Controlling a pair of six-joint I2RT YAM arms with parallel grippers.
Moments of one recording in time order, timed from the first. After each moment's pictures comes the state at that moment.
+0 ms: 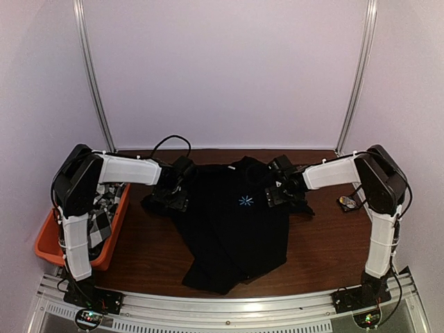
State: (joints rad) left arm -0.67 2.04 1.38 -0.64 -0.45 -0.41; right arm 0.57 1.98 1.23 -0.29 0.39 0.25
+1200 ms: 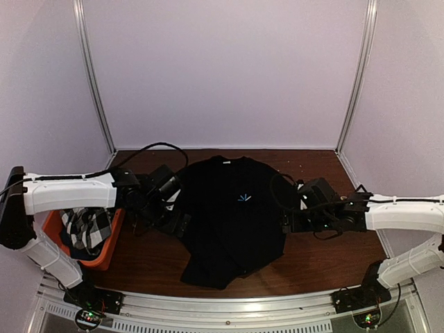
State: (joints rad) left arm -0.89 1.49 1.06 -0.74 -0.12 -0.54; right arm 0.83 1.24 0.72 -0.35 0.24 0.64
